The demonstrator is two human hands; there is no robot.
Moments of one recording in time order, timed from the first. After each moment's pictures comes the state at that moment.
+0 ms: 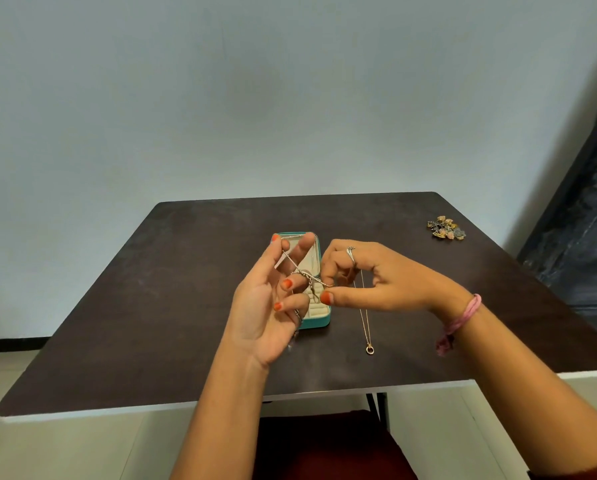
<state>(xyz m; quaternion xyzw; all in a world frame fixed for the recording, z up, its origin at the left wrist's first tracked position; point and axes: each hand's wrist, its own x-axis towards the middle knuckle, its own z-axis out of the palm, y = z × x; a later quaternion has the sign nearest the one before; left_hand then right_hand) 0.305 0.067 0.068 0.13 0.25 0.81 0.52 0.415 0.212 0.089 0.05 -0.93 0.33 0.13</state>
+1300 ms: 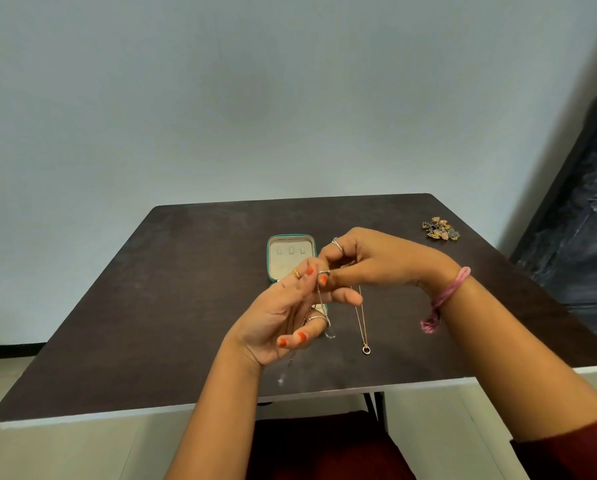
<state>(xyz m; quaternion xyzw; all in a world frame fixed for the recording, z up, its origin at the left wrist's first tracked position) 0.287 0.076 0.034 0.40 0.23 0.62 0.63 0.404 0.215 0.112 0.01 -0.92 0.38 0.01</state>
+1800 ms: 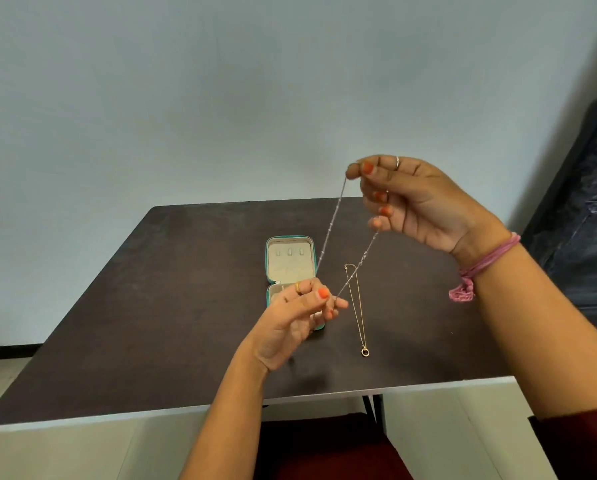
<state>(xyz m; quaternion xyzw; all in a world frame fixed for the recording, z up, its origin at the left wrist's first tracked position) 0.292 0.090 0.012 0.42 0.37 0.67 0.49 0.419 0.236 0.156 -0.04 -0.68 0.70 0.20</state>
